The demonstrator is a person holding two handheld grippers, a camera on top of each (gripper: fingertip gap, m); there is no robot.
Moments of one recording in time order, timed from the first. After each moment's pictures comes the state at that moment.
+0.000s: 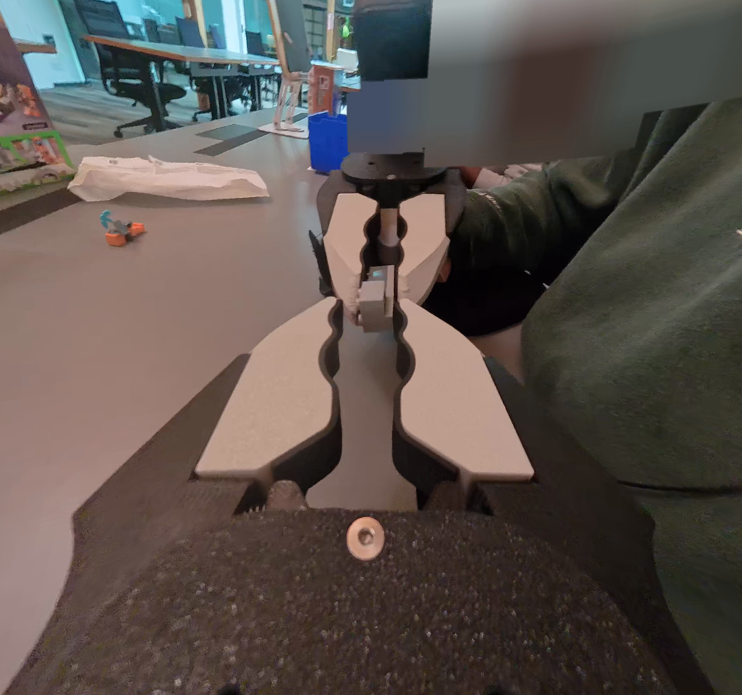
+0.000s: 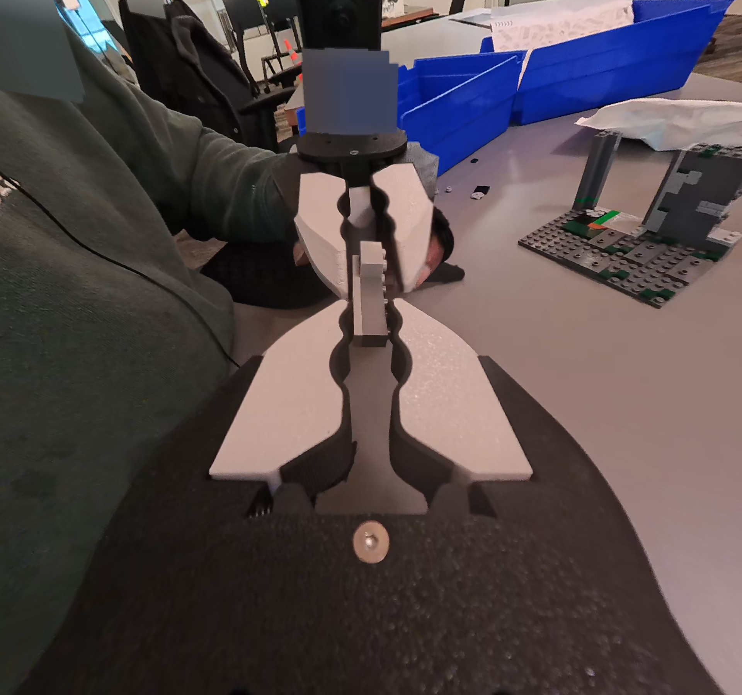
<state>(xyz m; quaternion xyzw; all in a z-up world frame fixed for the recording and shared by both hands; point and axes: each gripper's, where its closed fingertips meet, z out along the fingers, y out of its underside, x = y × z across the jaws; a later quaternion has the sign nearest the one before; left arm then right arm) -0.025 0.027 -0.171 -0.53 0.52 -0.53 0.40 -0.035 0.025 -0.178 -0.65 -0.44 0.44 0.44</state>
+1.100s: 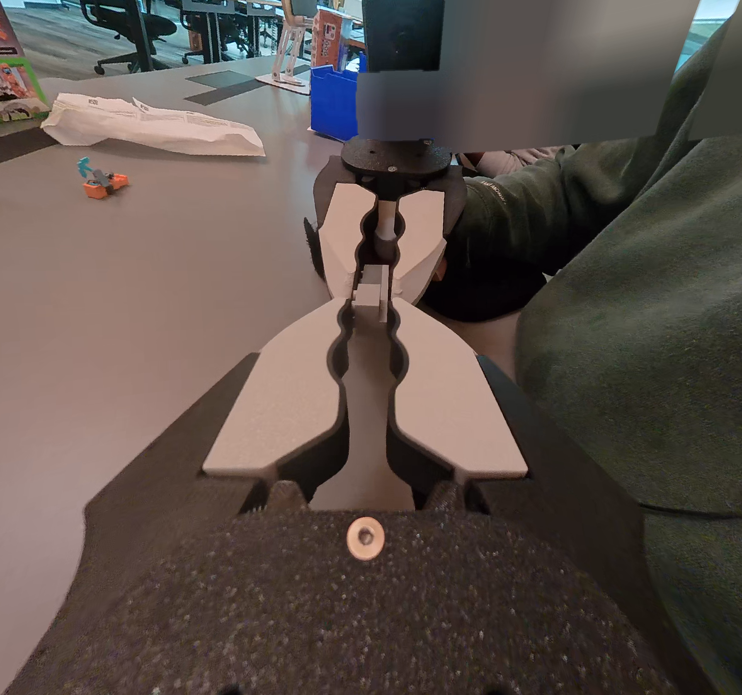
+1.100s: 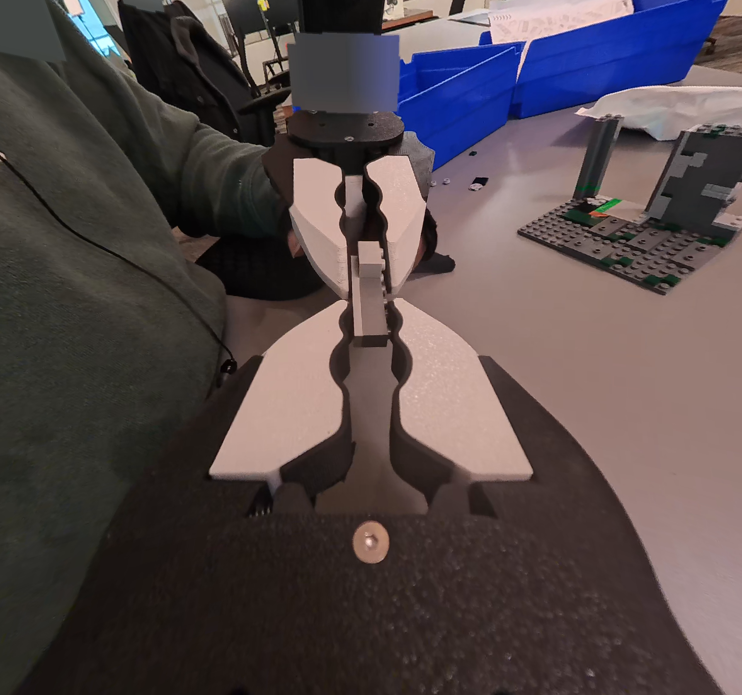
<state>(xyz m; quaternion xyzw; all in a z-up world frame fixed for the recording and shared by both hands) -0.023 0.026 -0.183 -0.57 0.52 -0.52 0.36 -0.033 0.028 -0.190 -0.65 -0.43 0.45 0.44</state>
